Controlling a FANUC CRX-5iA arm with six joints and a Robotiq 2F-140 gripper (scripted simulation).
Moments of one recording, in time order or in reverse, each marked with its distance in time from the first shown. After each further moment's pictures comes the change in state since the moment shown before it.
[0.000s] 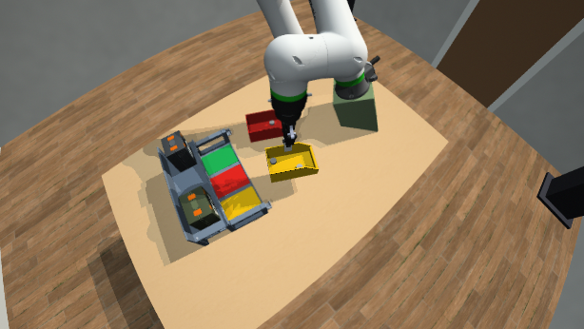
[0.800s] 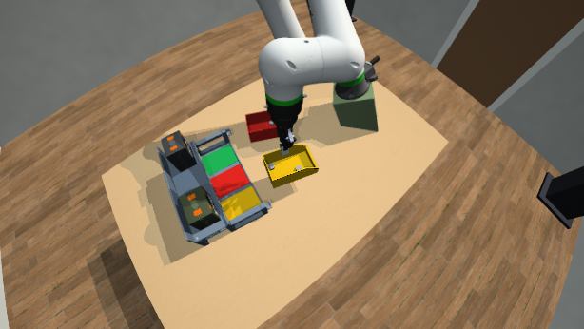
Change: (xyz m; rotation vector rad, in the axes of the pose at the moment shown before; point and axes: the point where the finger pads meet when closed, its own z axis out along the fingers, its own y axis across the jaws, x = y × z) arm 0.014 -0.012 0.000 0.000 0.000 -0.161
